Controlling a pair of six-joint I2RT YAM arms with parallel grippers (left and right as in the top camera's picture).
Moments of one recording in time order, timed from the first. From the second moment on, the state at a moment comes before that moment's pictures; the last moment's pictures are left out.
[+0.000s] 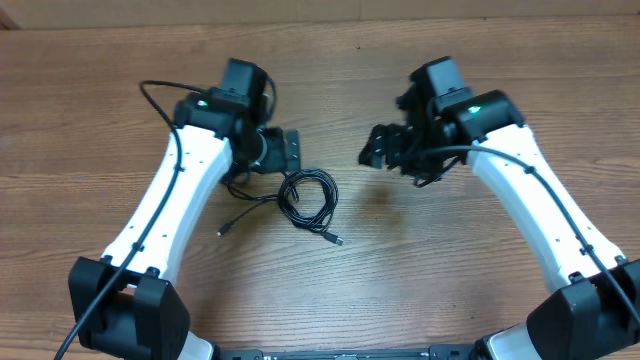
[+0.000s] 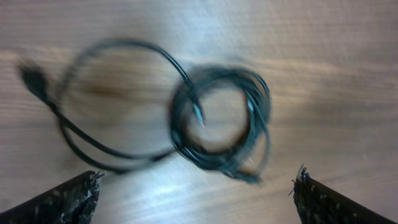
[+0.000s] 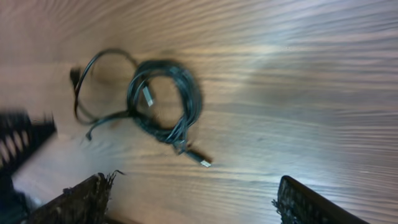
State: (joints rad) left arm -0.31 1.70 1.48 -1.13 0.14 -0.42; right arm 0.31 1.66 1.50 -1.11 -0.37 0.47
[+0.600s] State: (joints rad) left arm -0.45 1.70 1.18 -0.94 0.07 -0.97; right arm 0.20 1.66 1.50 -1.13 -0.31 0.46
